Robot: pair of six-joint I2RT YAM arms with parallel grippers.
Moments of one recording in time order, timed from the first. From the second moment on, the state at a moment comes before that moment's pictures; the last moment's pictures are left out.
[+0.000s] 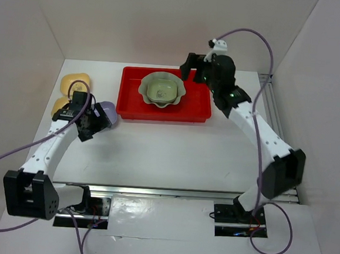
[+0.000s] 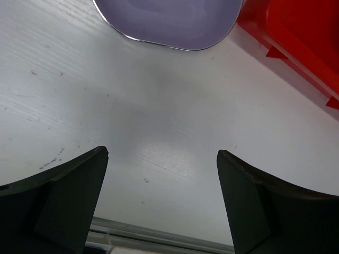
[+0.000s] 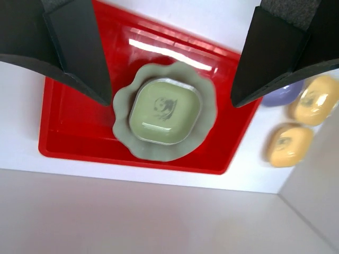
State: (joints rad) left arm -0.01 1.16 0.95 -0.79 -0.06 -0.65; right arm 0.47 1.64 1.59 -0.14 0.09 0.28
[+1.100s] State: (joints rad) left arm 0.19 1.63 0.99 -0.52 -0.16 -0.98; right arm 0.62 1.24 0.90 0.13 -0.15 0.40
